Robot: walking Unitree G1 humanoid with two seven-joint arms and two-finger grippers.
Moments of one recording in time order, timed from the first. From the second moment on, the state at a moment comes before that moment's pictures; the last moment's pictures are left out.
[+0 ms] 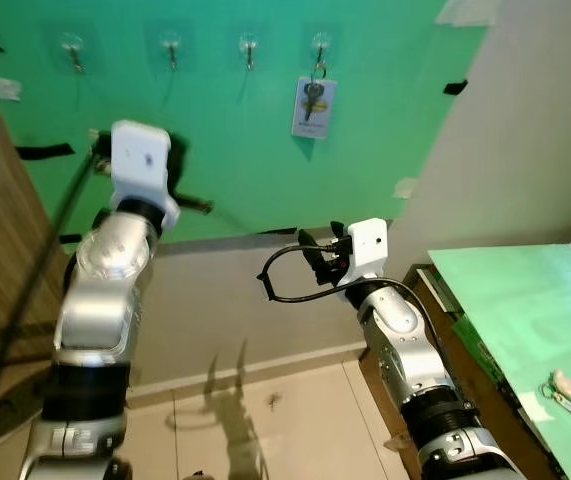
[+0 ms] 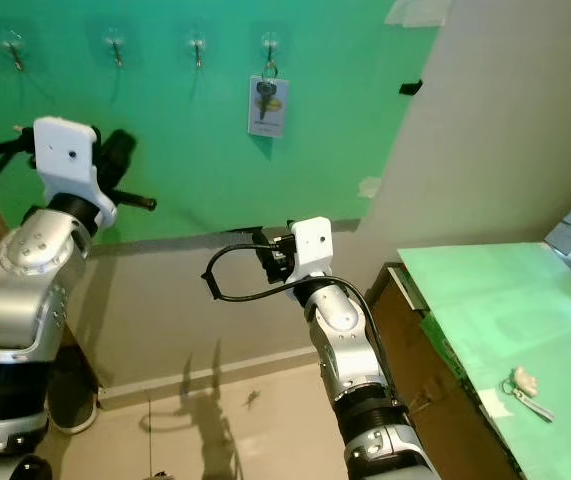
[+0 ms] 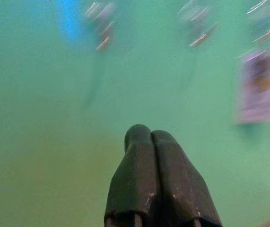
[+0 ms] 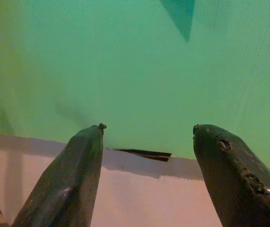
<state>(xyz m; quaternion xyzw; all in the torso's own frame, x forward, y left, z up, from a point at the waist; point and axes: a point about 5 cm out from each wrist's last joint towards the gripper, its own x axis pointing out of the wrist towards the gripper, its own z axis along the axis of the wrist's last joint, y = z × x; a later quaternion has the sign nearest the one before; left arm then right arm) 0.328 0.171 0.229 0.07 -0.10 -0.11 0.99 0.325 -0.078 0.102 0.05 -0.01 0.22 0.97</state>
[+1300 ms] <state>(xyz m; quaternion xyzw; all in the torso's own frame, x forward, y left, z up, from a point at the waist) 0.309 0.140 0.123 0.03 0.02 -0.18 0.98 0.306 -0.127 0.084 -0.02 0.00 0.10 1.00</state>
